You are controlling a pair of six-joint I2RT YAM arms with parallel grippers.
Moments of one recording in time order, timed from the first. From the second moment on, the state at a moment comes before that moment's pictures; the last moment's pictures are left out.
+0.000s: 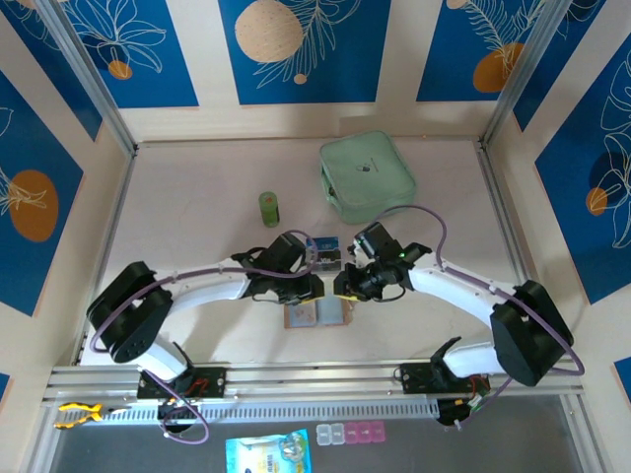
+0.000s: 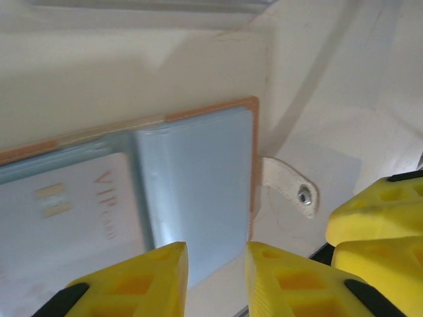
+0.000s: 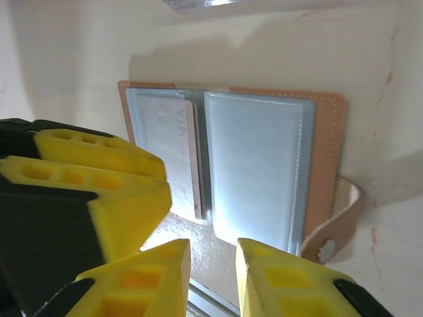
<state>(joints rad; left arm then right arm) -0.84 1.54 0.82 -0.25 0.39 -1.00 0.66 1.34 0.77 -0.55 -0.47 0.78</state>
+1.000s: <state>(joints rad) -0.76 1.47 0.65 -0.28 0.37 -0.95 0.77 1.61 0.81 -0.34 -0.54 0.85</state>
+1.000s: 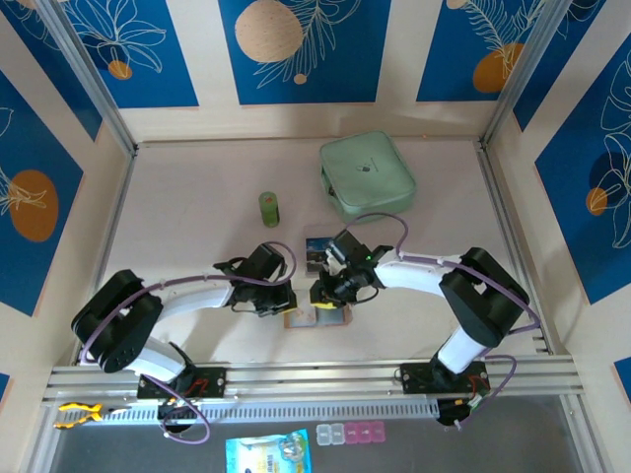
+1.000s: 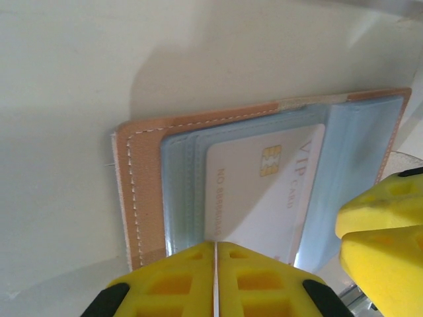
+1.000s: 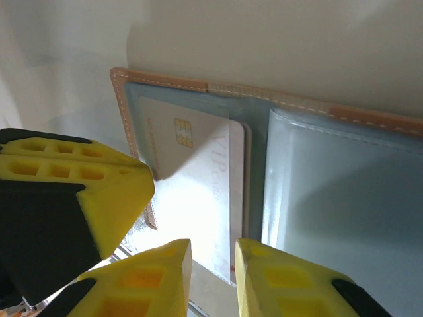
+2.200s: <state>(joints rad) -0.76 1.47 0.64 -0.28 0.37 -0.94 0.80 1.70 0.85 -0.31 -0.56 0.85</state>
